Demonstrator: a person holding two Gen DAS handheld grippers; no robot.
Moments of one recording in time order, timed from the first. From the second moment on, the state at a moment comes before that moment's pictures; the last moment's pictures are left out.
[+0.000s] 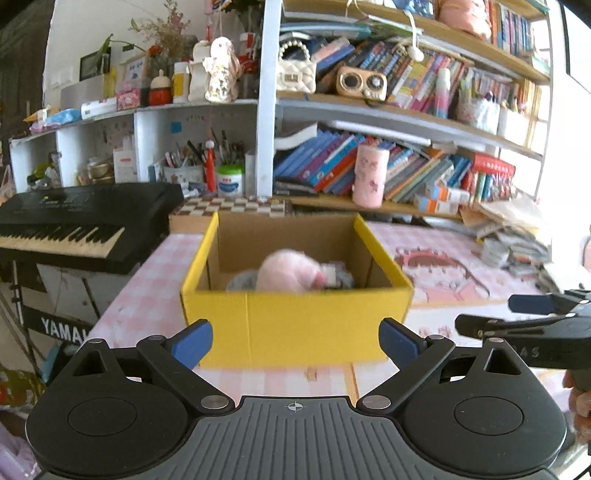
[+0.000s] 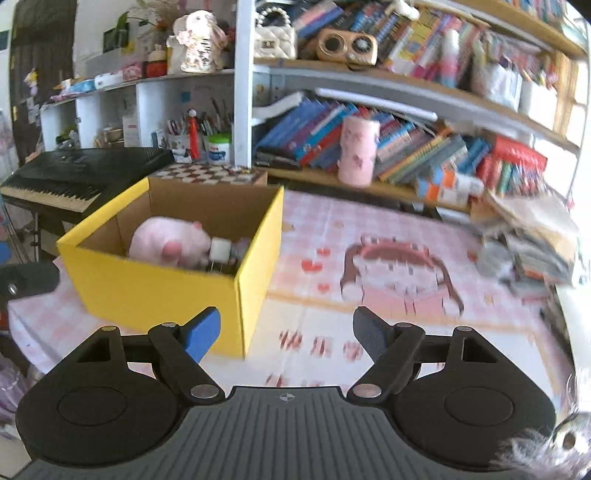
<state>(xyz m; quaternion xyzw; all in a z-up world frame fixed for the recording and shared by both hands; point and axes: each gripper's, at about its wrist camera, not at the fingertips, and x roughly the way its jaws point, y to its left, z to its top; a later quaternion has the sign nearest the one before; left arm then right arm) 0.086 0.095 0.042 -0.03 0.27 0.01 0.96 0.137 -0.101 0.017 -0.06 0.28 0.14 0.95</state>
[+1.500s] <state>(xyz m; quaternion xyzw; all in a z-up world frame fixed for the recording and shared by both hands) 0.056 0.058 -0.004 0.02 0.34 0.01 0.94 0.055 -0.117 -0.026 -0.04 0.33 0.08 0.94</state>
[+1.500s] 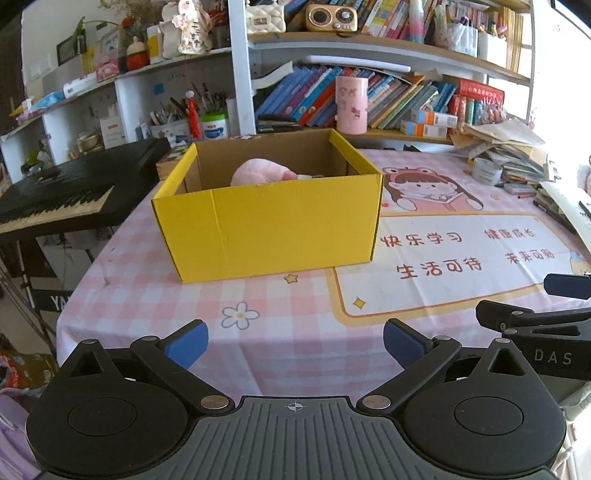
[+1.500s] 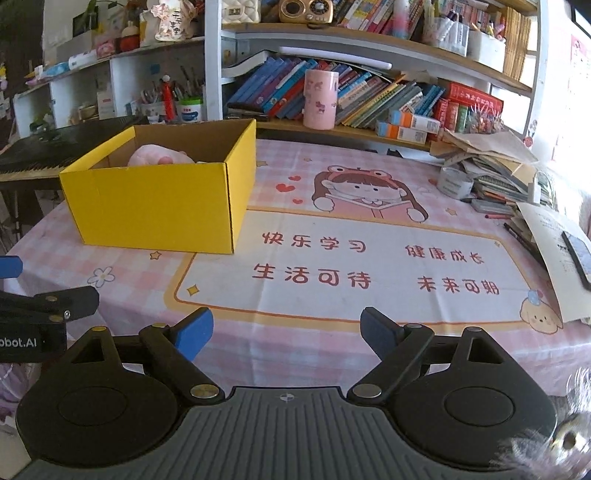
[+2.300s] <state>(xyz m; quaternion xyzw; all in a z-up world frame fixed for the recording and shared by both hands) 0.047 0.053 -0.002 0.02 0.34 0.01 0.94 0.046 -0.127 -0.027 -0.03 0.34 0.08 0.94</state>
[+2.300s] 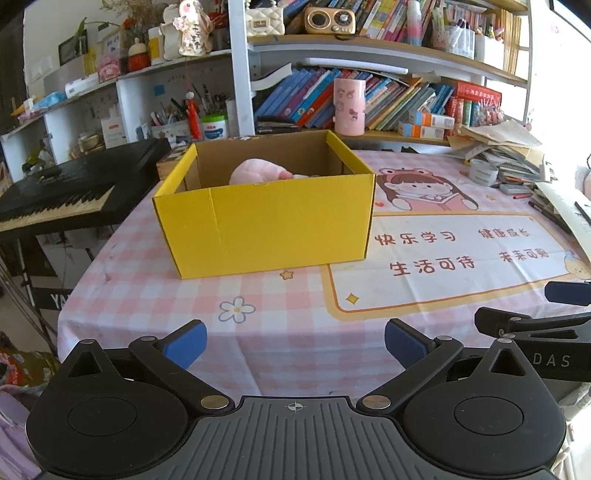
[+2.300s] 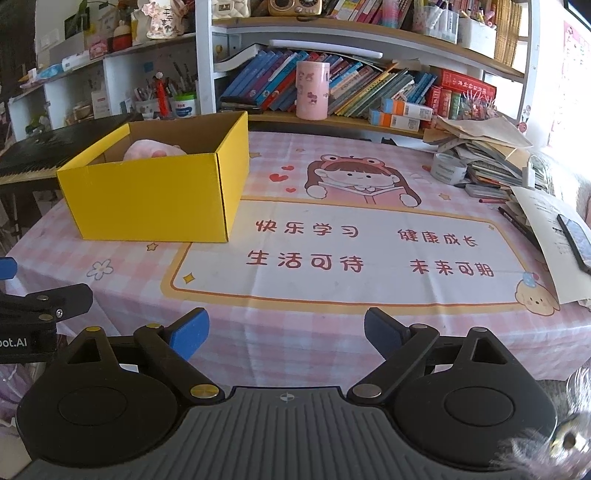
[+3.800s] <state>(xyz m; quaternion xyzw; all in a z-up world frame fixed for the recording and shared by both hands) 0.046 0.044 -0.005 0.03 0.36 -0.01 0.93 0.038 -0.135 -0.031 -0.03 0.36 0.06 0.93</state>
